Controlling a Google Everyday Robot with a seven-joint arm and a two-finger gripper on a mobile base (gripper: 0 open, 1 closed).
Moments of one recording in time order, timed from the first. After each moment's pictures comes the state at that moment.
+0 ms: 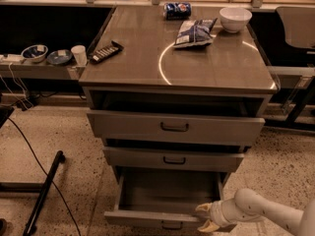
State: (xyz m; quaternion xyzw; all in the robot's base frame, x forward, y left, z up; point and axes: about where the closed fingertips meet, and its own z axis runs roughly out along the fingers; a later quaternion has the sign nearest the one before) arm 0.429 -0.203 0.215 -0.66 0.67 0.21 0.25
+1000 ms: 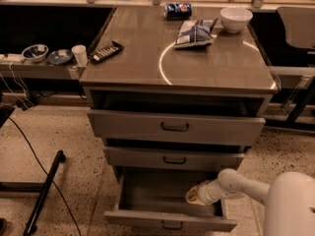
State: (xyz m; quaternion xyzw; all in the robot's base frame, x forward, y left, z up) arm 0.517 -0.171 0.209 -0.67 0.67 0.19 0.25
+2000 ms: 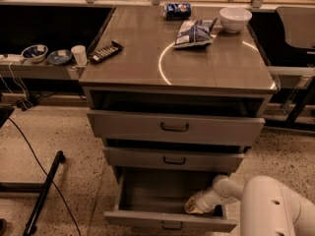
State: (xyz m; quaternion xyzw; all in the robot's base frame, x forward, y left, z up) arm 0.503 -0.170 0.123 -0.67 0.68 0.22 0.20
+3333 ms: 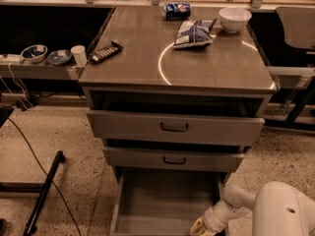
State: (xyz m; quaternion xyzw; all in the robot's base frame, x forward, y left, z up) arm 0.369 -0.178 0.165 -0.68 0.60 0.39 0.14
